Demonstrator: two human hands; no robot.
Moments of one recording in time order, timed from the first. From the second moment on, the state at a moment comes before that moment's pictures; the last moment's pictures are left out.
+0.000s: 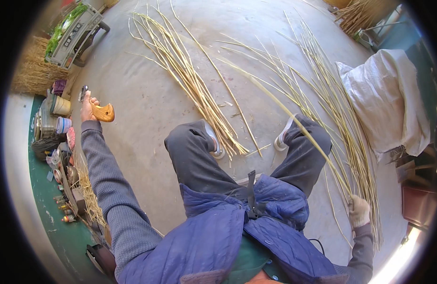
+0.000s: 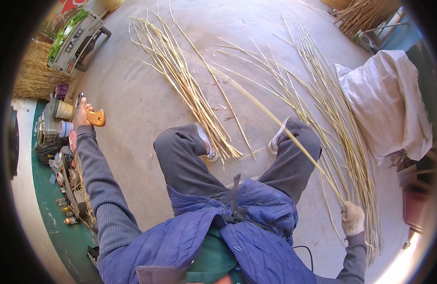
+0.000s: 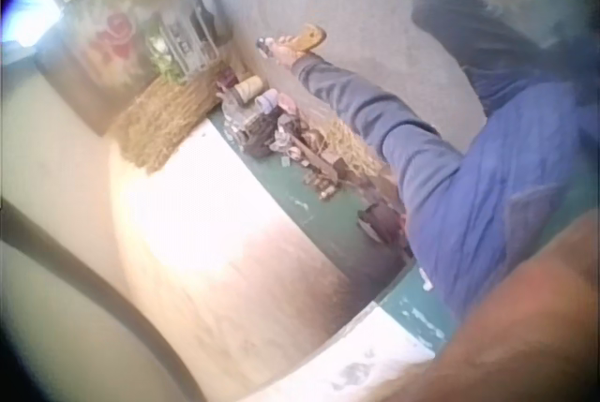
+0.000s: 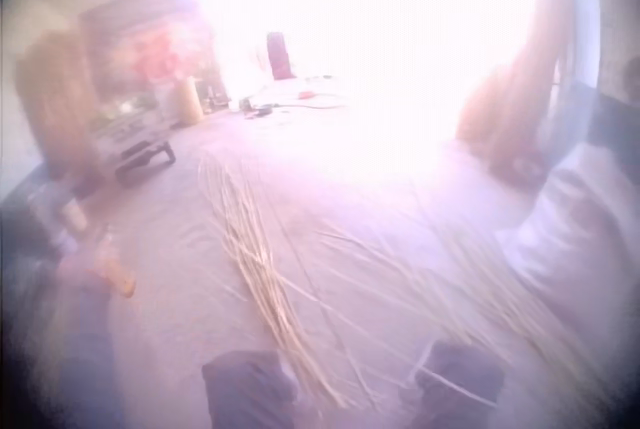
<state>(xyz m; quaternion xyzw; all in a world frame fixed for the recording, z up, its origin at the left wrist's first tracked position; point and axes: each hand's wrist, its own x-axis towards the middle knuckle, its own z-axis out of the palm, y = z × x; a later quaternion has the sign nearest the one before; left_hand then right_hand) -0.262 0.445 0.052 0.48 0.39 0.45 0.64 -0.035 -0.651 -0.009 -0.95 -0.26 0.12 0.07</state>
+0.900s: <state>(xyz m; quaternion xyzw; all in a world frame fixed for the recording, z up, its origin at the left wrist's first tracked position) -0.040 0.115 -0.064 0.64 0.36 -0.02 0.68 0.030 -0.649 -0.157 -0.98 -0.03 0.16 -0.13</state>
